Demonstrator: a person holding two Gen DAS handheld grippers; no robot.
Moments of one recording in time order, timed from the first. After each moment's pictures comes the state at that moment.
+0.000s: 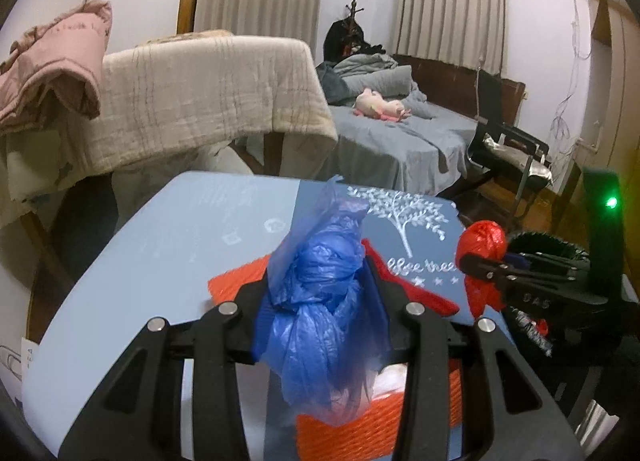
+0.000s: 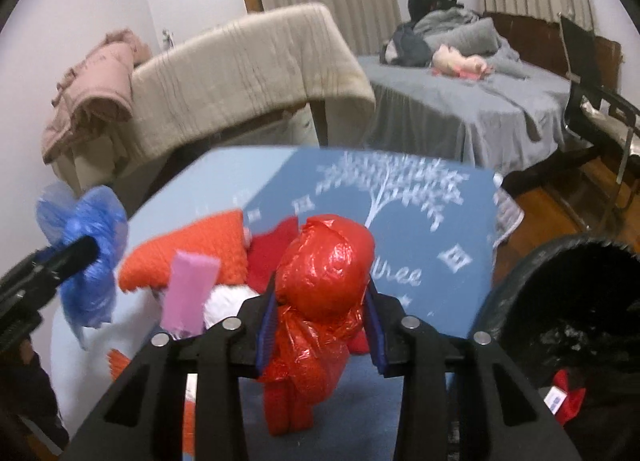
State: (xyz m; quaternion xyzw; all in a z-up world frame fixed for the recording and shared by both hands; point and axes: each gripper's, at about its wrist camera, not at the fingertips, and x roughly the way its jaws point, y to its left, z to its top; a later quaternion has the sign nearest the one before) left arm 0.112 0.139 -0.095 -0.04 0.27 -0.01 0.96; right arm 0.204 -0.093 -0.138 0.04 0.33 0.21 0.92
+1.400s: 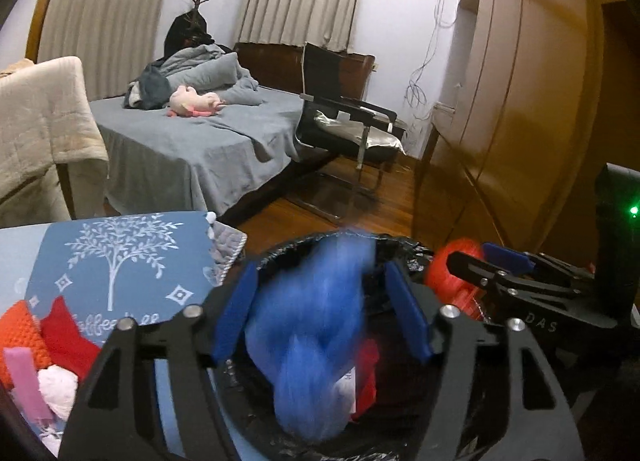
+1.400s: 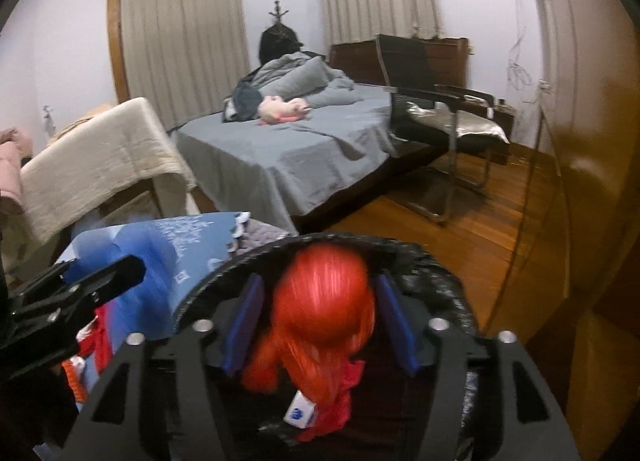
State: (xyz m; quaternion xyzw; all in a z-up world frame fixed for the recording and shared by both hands) left arm 0.161 -0.124 -0.098 -0.02 0.27 -0.28 0.92; right arm 0.124 -0.339 -0.108 0.09 0.28 -0.05 0.96
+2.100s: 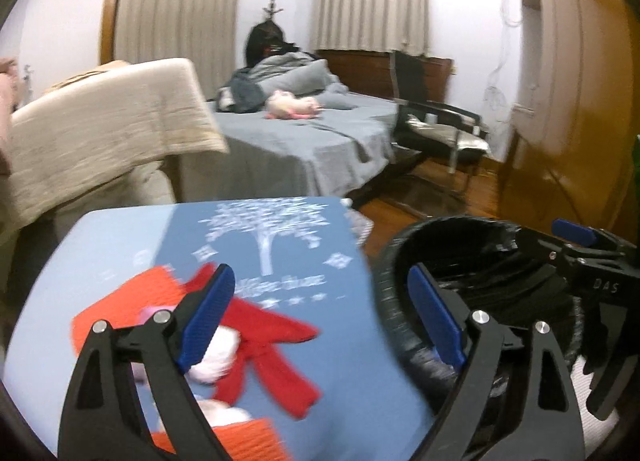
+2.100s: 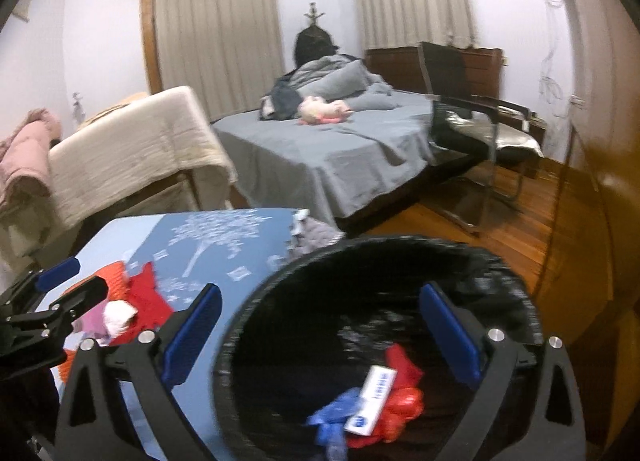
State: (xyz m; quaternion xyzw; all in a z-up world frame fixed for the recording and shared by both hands) left arm 0.127 -0.001 -0.099 0.01 0.27 -0.12 0.96; right arm 0.137 -0.244 -0.109 0.06 0.27 0.03 0.96
